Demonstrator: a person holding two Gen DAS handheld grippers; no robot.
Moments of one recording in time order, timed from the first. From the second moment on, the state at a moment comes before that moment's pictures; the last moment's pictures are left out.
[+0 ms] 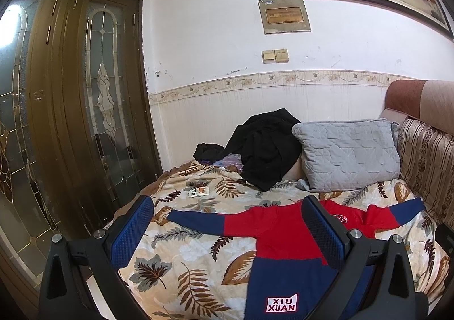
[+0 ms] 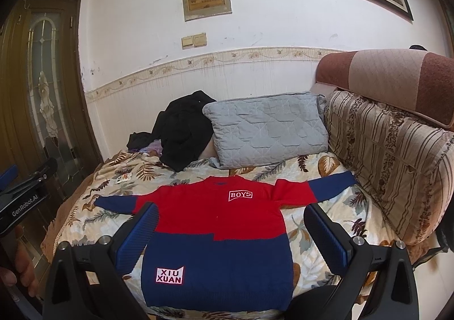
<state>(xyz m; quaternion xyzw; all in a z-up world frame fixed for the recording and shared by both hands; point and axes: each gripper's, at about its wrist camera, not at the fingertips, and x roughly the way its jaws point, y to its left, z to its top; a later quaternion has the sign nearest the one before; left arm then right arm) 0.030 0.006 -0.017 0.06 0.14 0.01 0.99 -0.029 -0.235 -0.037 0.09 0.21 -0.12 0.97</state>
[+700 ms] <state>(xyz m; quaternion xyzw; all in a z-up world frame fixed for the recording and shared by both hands) 0.048 0.007 -0.025 0.06 0.15 0.02 0.99 -0.014 -0.235 -0.049 0.08 0.22 -0.12 0.97</state>
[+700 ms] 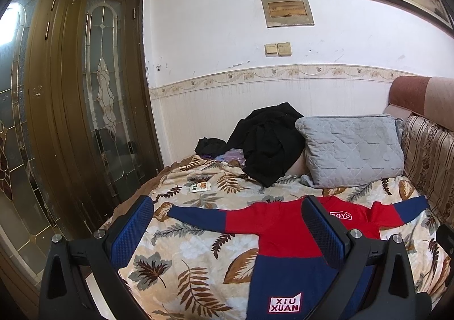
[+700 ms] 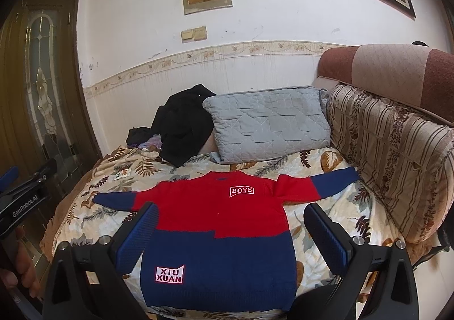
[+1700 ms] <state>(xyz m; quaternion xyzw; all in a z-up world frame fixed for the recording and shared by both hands) 0.164 -0.036 -0.081 0.09 0.23 0.02 0.97 0.089 -0.293 -0.097 0.10 0.30 -0.14 0.94</state>
